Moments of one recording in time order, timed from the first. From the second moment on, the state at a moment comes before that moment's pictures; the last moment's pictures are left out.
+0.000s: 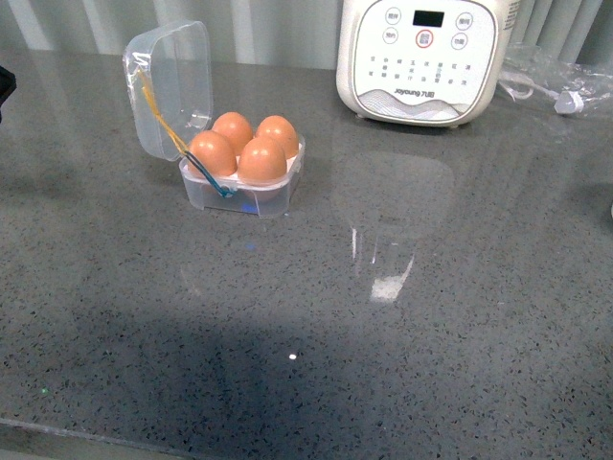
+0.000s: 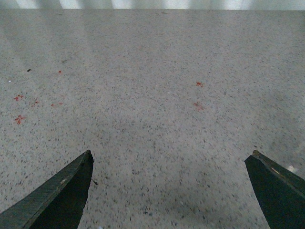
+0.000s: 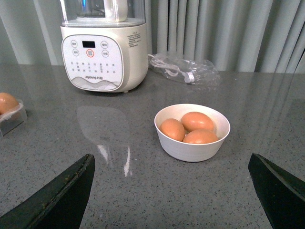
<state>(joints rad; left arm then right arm) 0.13 1.60 0.78 0.58 0.02 0.13 0.00 0.00 0.01 0.00 0.00 0.00</state>
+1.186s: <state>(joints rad) -0.30 1.52 0.88 0.37 -0.03 0.06 0.00 0.00 0.01 0.00 0.00 0.00</state>
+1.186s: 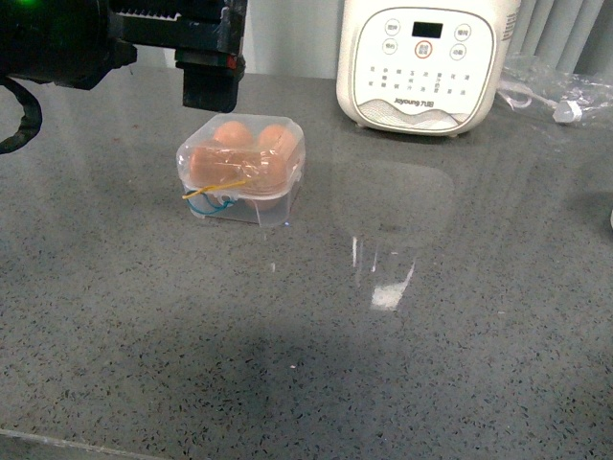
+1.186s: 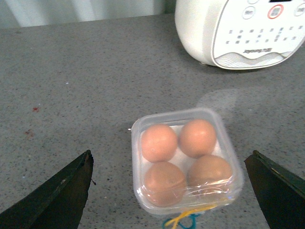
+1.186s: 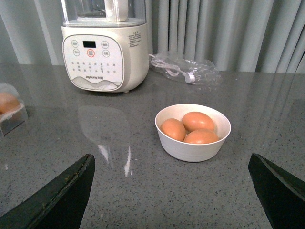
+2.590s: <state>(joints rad) 0.11 0.59 0.27 0.32 0.11 0.04 0.00 0.00 0.01 0.00 0.00 0.00</state>
